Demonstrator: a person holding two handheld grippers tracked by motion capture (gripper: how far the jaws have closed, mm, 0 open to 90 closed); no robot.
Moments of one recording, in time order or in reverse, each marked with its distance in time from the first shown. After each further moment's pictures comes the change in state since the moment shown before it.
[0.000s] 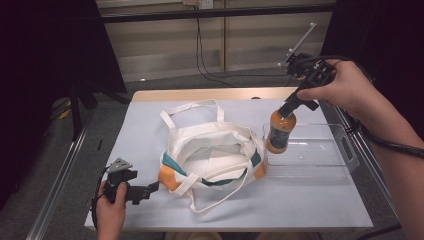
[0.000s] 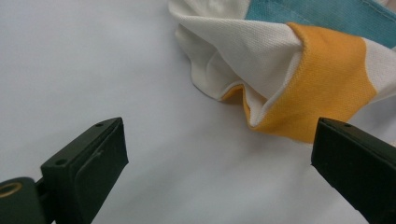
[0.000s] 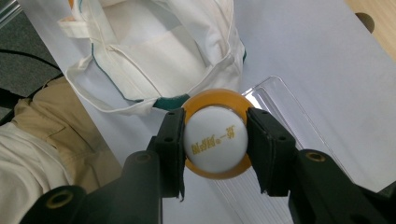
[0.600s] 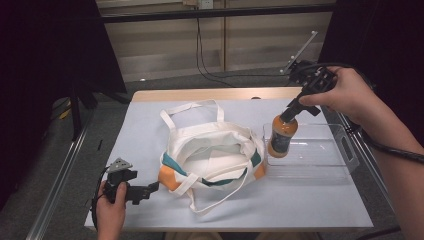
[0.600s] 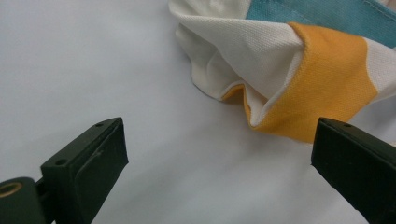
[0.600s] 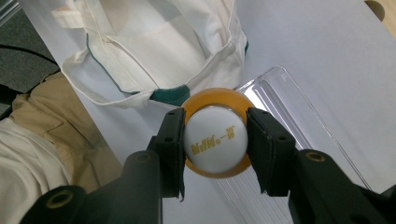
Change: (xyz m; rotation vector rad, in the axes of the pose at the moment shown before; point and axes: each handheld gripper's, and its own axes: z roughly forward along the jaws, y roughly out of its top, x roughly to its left) left arm 0.000 0.000 0.000 -0.002 -0.005 -0.002; right arm -0.004 -0.011 0.011 0.013 0.011 0.015
